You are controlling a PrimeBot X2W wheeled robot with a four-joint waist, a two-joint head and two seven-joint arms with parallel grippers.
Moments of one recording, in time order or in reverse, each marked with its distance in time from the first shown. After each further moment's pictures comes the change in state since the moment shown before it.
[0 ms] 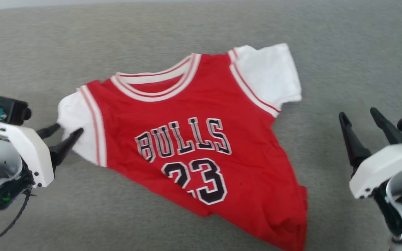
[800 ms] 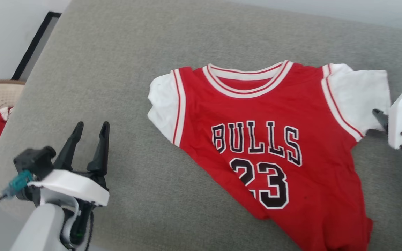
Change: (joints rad) left arm 0.579 -0.548 0.942 -0.135 0.700 0.051 -0.323; right arm -0.429 -0.289 0.073 0.559 0.120 0.000 0.441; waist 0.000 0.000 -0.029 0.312
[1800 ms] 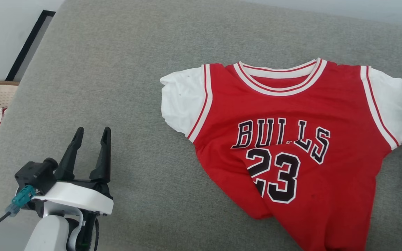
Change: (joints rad) left arm 0.093 -0.127 0.159 -0.082 0.173 -0.048 0.000; right arm -0.042 -0.035 -0.135 0.182 -0.096 0.001 -0.021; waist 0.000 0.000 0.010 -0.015
